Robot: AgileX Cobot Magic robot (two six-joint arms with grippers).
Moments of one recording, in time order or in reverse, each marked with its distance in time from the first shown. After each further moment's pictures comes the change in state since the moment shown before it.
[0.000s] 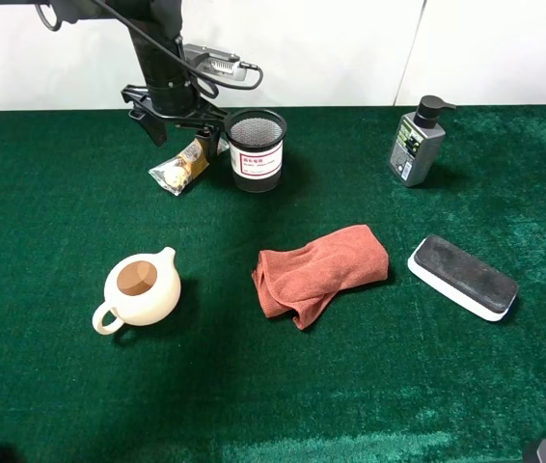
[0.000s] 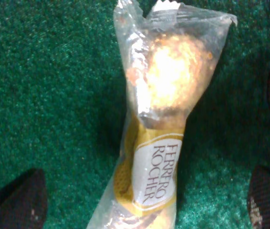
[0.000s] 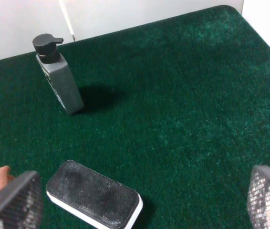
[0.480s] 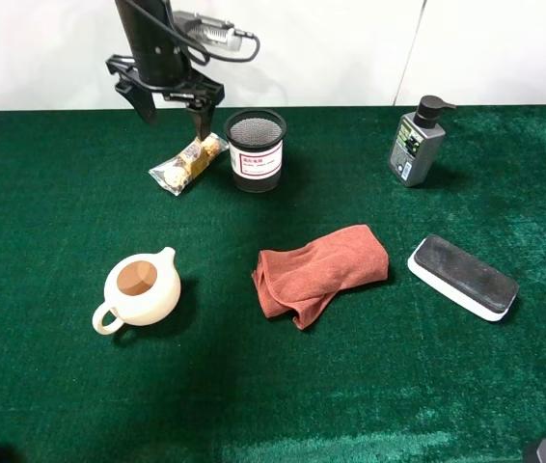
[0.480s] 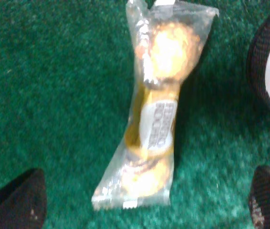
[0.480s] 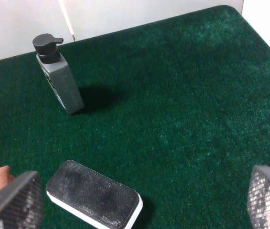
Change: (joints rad) left arm 0.000 -0.090 -0.046 0.010 0.132 0.004; right arm 0.000 0.000 0.000 0.000 0.000 0.000
